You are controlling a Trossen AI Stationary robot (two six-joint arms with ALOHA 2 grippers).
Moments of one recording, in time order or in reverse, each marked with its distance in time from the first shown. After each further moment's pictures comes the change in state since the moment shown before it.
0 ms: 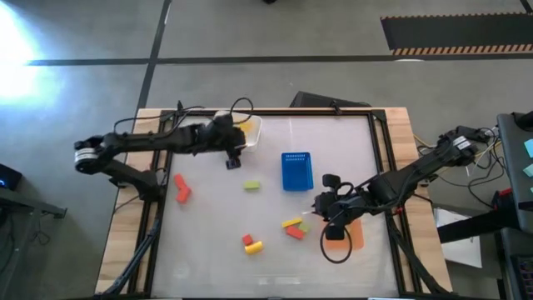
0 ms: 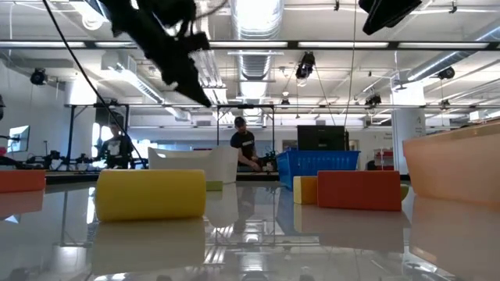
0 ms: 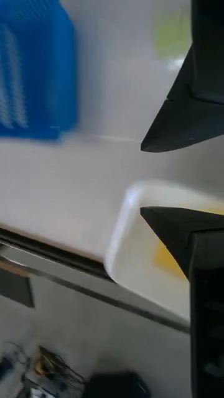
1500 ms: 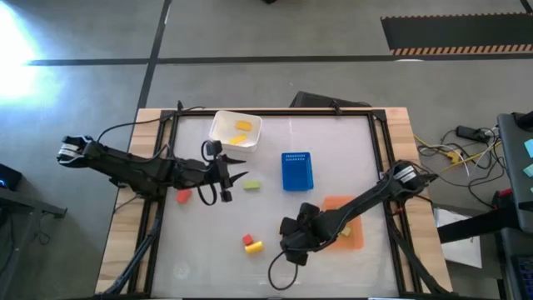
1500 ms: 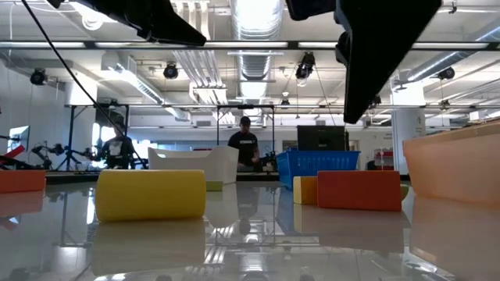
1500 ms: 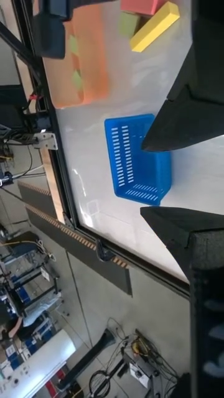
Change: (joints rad) left arm -0.459 -0.232 -0.219 0.378 -0.320 -0.094; right arm 0.024 0.609 0.424 -0.216 -0.116 0.419
